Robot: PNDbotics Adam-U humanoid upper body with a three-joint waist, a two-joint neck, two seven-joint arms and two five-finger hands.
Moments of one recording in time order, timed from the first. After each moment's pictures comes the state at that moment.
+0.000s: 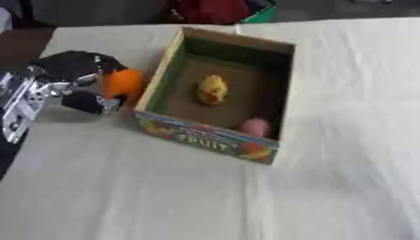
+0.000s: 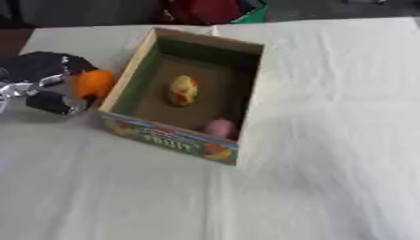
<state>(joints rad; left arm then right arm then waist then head) -0.80 0.71 -0.11 -1.22 -1.05 -0.39 -0.28 -0.36 -0.53 -0.15 -1.98 -0.25 -0.25 -0.09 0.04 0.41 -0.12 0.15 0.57</state>
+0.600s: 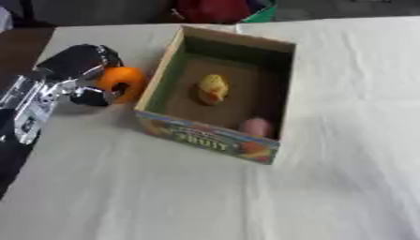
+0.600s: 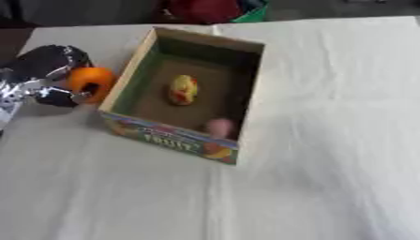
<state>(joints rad) -0.81 0.69 -0.13 -1.20 -0.91 -0.31 -0.18 -0.36 -0.52 -0.15 -1.98 -0.25 -0.24 -0.09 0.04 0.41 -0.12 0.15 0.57</state>
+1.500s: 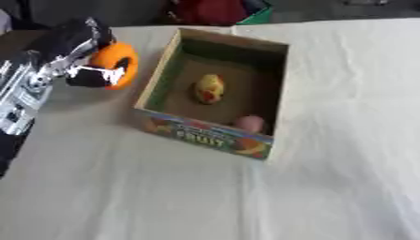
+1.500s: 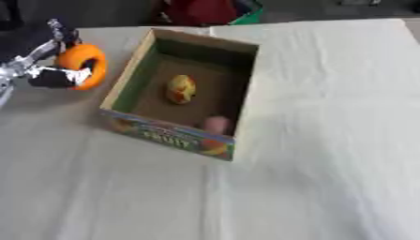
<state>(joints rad) -0.80 0.72 -0.15 -1.40 -0.79 -0.21 -0.13 -0.35 -0.52 -0.15 -1.98 -0.27 -0.24 -0.09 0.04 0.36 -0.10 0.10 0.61</state>
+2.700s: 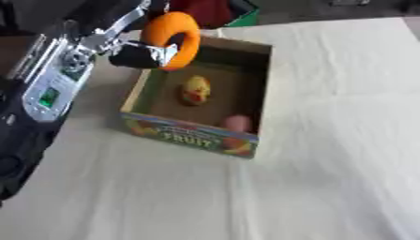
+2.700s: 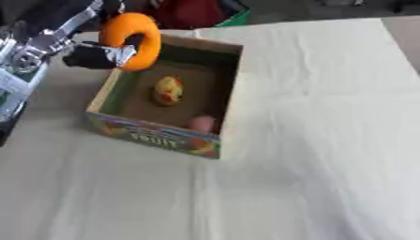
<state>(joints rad) -0.93 0.53 -0.26 -1.48 -0.77 -0.21 -0.20 -0.37 -0.52 -0.14 -1.98 -0.29 -0.24 -0.08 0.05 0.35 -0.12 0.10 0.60</state>
